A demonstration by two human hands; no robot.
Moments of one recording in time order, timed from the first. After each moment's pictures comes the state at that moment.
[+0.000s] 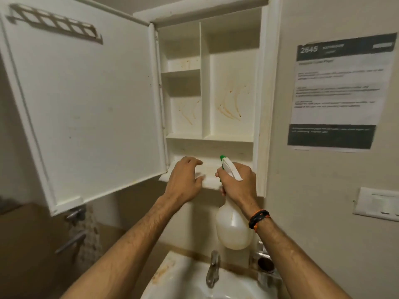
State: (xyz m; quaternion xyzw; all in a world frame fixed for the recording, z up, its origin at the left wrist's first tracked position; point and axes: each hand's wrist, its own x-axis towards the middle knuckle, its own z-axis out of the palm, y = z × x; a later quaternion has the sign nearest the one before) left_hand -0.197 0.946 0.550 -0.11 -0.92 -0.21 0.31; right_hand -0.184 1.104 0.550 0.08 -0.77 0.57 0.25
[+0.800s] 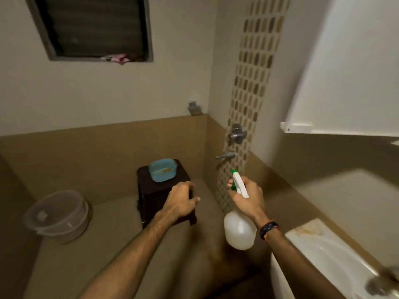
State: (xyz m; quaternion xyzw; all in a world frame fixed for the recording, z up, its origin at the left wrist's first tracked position) left_hand 0.089 0.589 0.322 0.39 -0.86 -0.32 0.11; right_hand -0.064 0.735 0.345 0.35 -0.80 0.47 -0.10
